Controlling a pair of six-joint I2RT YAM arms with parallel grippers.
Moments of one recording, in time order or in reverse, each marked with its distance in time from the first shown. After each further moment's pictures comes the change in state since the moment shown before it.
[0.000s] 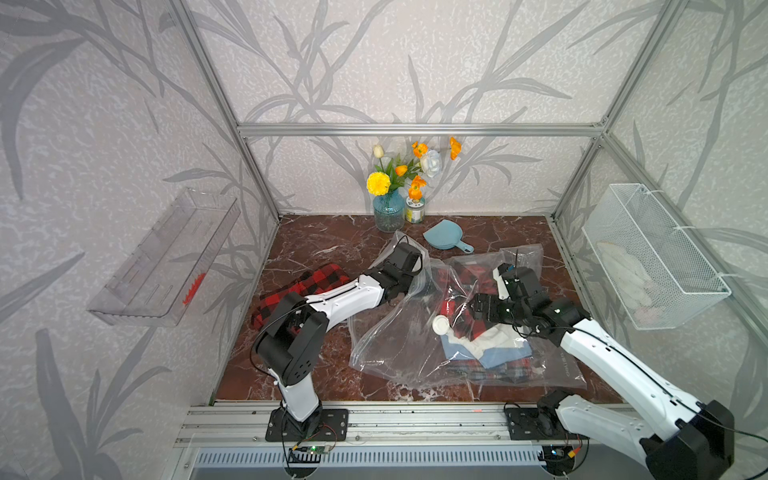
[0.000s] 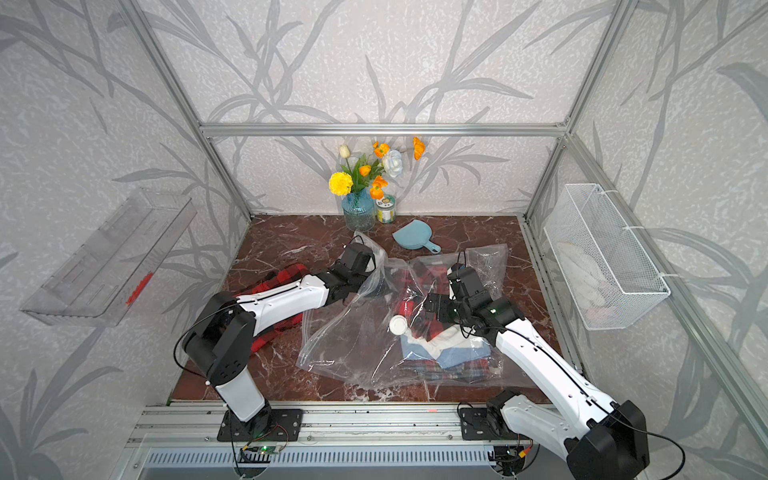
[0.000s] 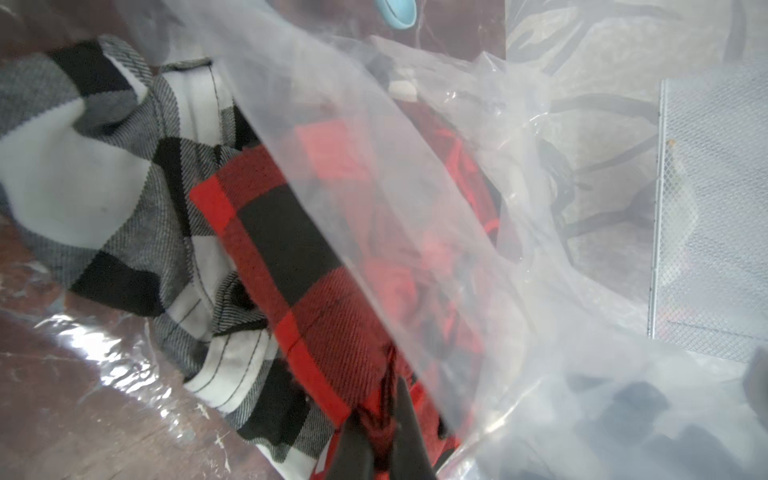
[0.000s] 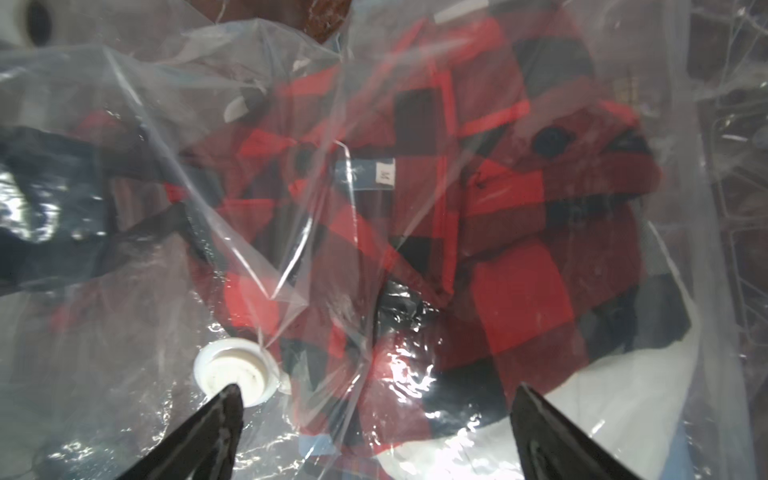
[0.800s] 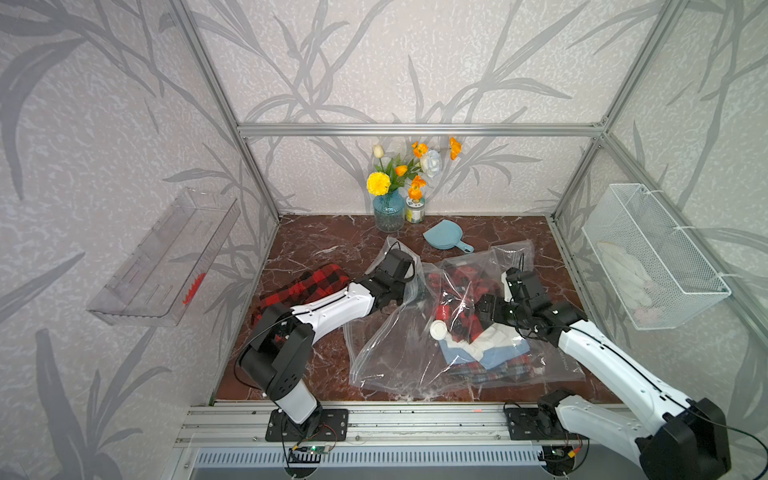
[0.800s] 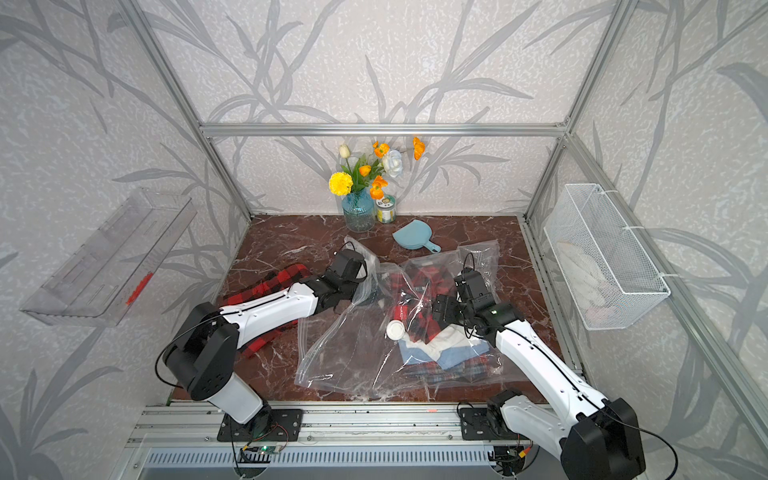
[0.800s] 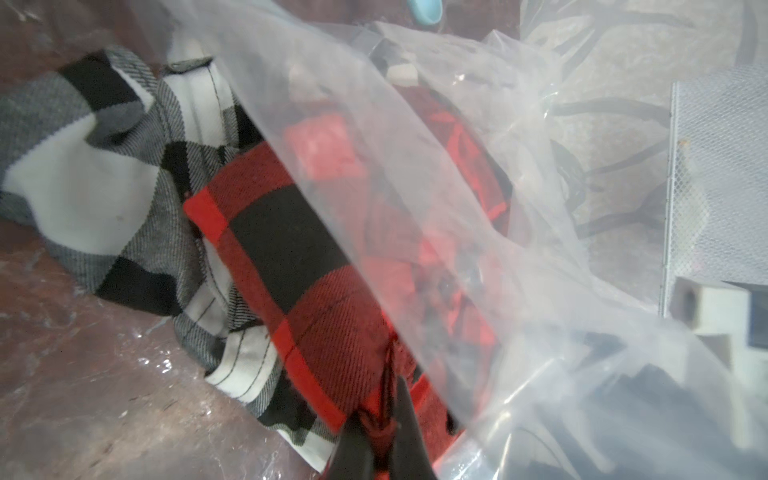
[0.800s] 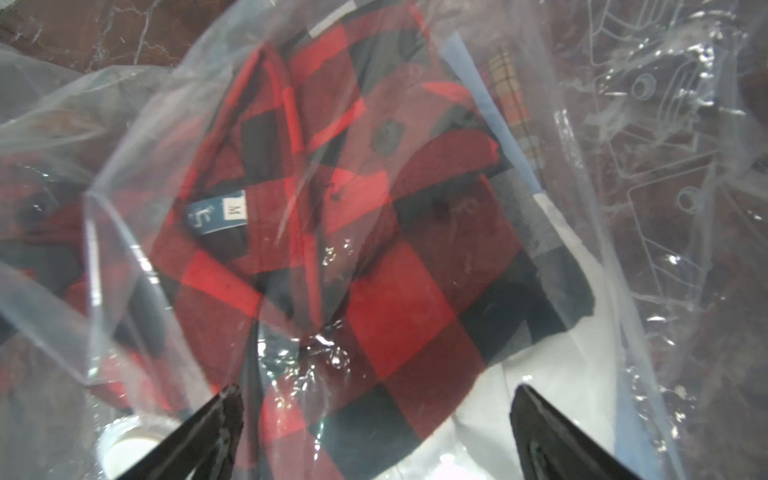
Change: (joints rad) left arm 0.012 -0.121 -0.116 -0.008 -0.033 -0.011; right arm -0.087 0.013 -0.086 0.061 0.043 0.011
